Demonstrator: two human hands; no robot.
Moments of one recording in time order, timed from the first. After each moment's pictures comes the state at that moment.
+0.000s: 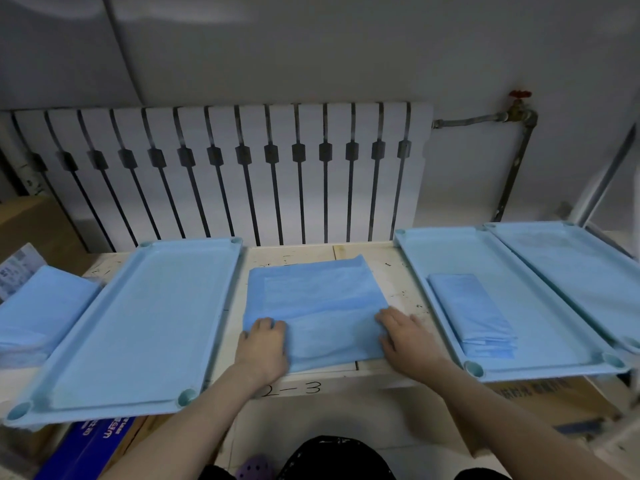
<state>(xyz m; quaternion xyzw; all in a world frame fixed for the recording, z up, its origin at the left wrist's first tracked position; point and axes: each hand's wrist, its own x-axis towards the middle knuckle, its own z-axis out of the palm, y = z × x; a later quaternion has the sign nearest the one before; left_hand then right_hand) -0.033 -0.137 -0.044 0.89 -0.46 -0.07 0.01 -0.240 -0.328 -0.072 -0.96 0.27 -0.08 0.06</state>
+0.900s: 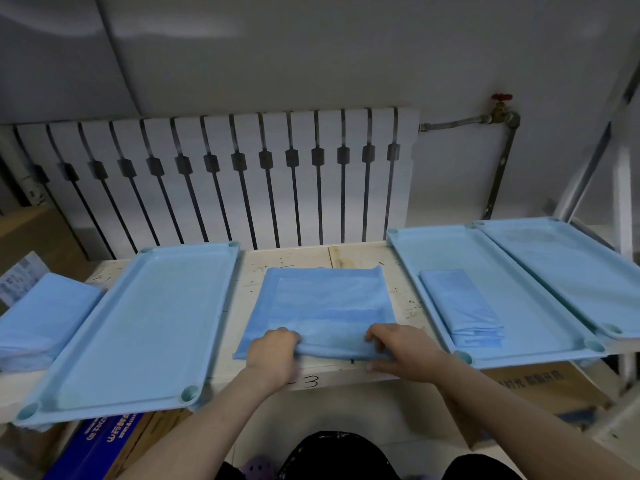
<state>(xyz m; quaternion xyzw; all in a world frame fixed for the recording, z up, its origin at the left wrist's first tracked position) -0.069 -0.134 -0.028 0.87 -0.49 -0.06 0.01 -0.263 -0.306 -0.040 -0.98 0.20 -0.01 0.09</state>
